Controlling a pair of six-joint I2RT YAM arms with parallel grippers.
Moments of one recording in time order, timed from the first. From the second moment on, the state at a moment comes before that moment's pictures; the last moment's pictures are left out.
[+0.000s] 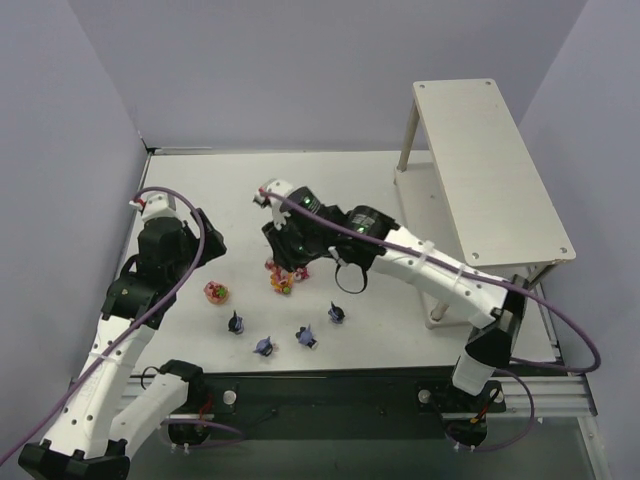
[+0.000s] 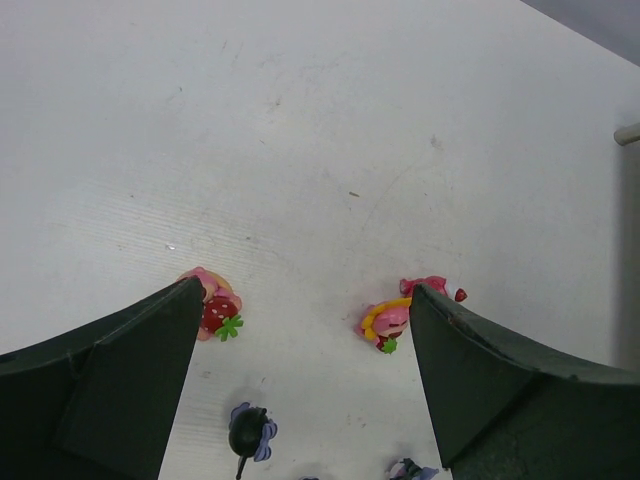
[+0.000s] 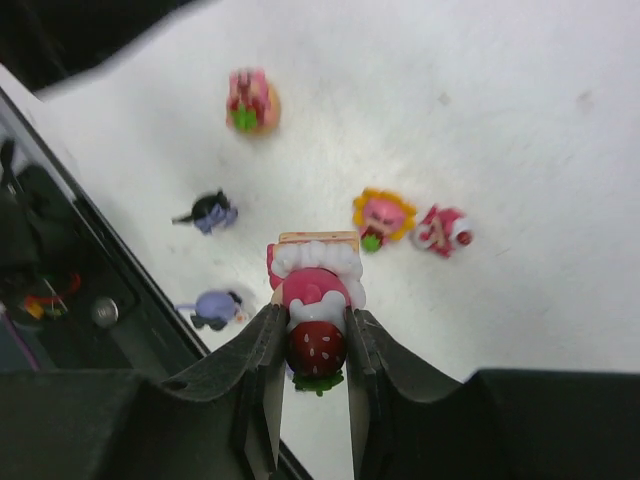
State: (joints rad) left arm -0.28 0.82 0.97 -0.68 -0.29 -0.57; right arm 1.07 1.73 1.72 -0.80 0.06 0.18
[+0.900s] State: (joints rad) left arm -0.25 0.92 0.95 -0.55 -0.14 -0.49; right arm 0.51 1.54 2.26 -1.15 0.43 0.22
